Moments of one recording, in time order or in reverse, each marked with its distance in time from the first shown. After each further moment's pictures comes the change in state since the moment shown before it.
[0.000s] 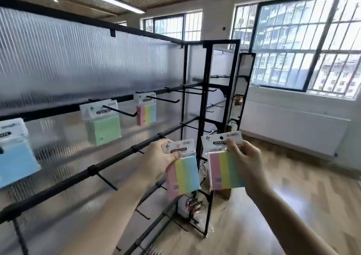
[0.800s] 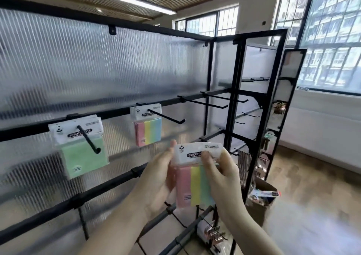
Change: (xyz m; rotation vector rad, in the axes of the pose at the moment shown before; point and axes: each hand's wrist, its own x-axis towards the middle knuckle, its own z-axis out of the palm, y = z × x) left_hand 0.102 -0.007 0.029 -0.637 -0.024 -0.079; right_hand 0.091 0.037 0.098 0.363 -0.304 -0.035
